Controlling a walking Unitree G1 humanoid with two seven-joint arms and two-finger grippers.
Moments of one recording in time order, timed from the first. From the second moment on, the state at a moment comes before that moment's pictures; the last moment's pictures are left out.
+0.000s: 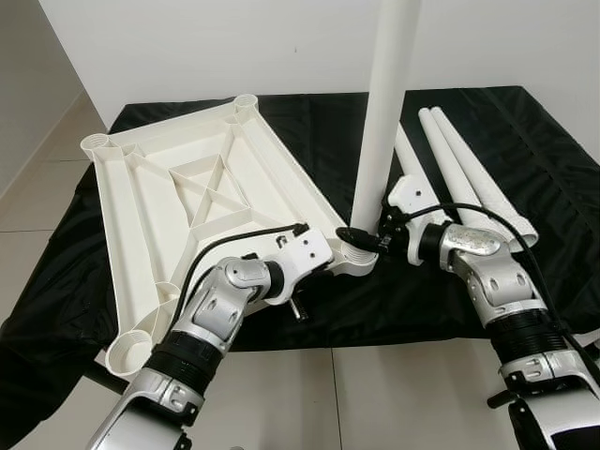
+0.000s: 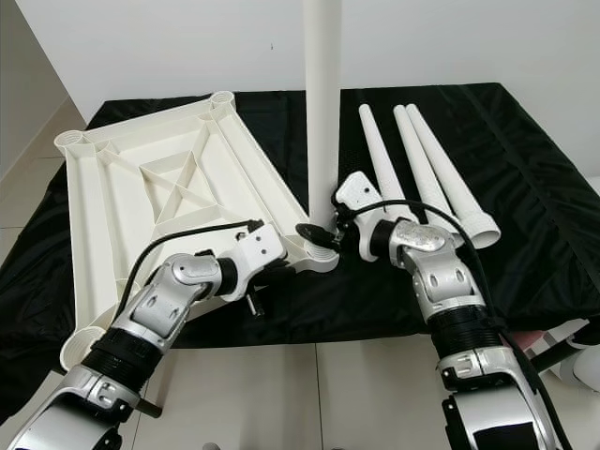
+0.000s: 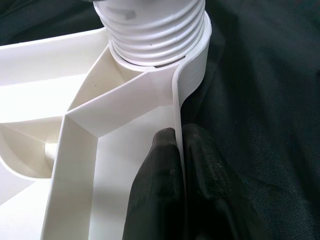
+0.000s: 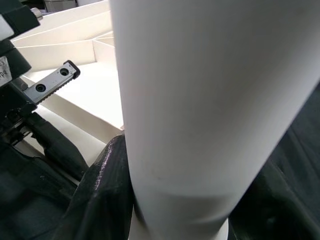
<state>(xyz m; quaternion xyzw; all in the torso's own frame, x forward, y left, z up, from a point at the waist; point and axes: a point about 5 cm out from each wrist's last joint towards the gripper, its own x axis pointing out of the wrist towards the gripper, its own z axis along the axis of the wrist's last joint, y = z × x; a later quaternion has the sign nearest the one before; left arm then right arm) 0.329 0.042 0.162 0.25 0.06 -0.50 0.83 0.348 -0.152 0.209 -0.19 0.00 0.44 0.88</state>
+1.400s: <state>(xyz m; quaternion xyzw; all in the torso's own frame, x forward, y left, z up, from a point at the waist) 0.328 0.039 0.161 0.25 0.06 -0.51 0.82 0.335 -0.156 0.194 -0.13 -0.03 0.36 0.92</state>
